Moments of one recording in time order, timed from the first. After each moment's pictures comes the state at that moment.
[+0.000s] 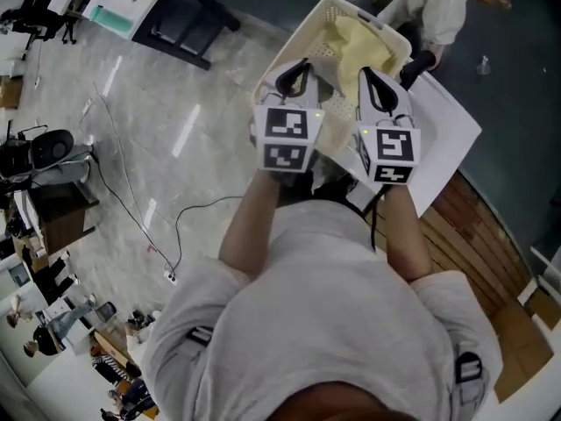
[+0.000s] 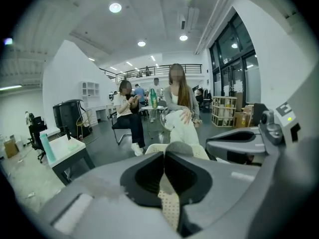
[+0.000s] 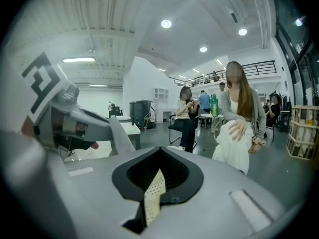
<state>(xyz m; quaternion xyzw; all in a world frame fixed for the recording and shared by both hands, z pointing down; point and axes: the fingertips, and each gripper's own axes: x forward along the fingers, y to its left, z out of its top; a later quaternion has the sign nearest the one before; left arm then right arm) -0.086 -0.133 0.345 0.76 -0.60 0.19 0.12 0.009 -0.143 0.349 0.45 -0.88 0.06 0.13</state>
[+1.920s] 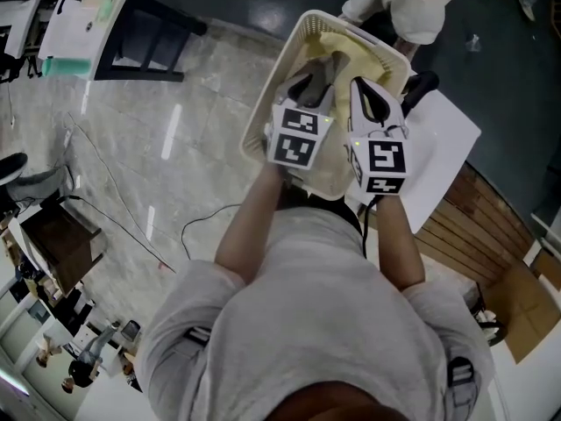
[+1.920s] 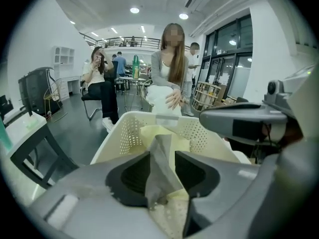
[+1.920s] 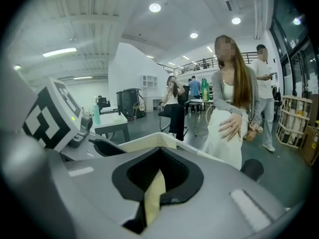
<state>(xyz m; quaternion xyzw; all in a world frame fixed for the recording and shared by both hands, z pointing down) -0.063 -0.206 0.485 0.81 -0.46 0.26 0.25 -0.009 -0.211 0.418 0.50 -0.84 0.12 0.18</state>
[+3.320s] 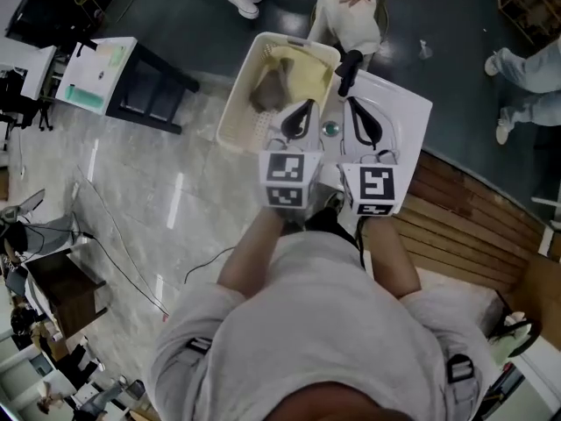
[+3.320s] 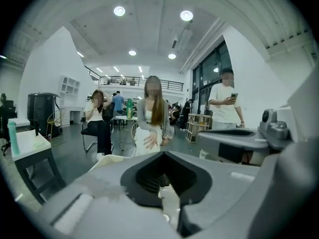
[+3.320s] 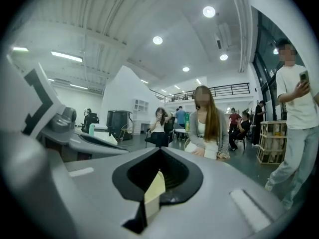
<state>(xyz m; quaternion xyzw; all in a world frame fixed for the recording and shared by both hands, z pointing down) 0.026 -0.082 0.332 0.85 -0.50 0.11 0.11 0.090 -0.072 0.295 0.57 -0.82 0.00 0.07</state>
